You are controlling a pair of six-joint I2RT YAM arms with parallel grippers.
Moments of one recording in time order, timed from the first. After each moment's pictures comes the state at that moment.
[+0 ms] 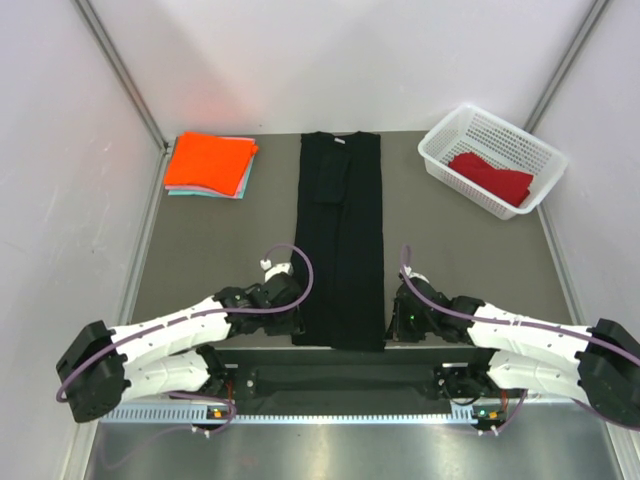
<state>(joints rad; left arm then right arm) -0.94 1.06 0.56 -0.57 -0.09 -0.94 0.91 1.01 0.37 -0.35 -0.05 0.94</state>
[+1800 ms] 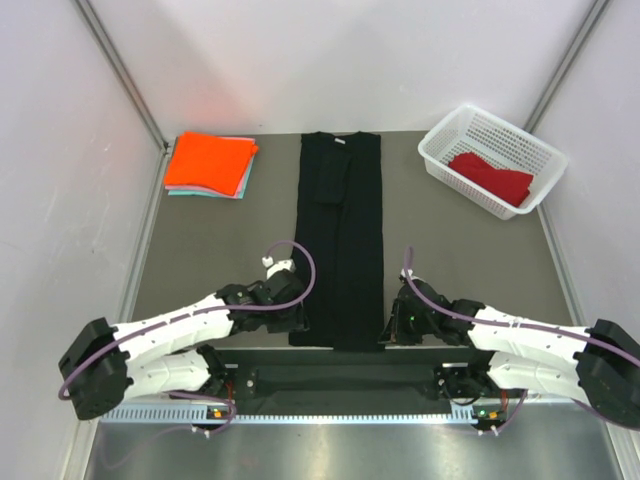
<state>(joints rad) -0.94 1.07 0.57 -0.56 -0.10 -0.94 0.91 1.01 0.33 -0.28 -0.10 1.02</state>
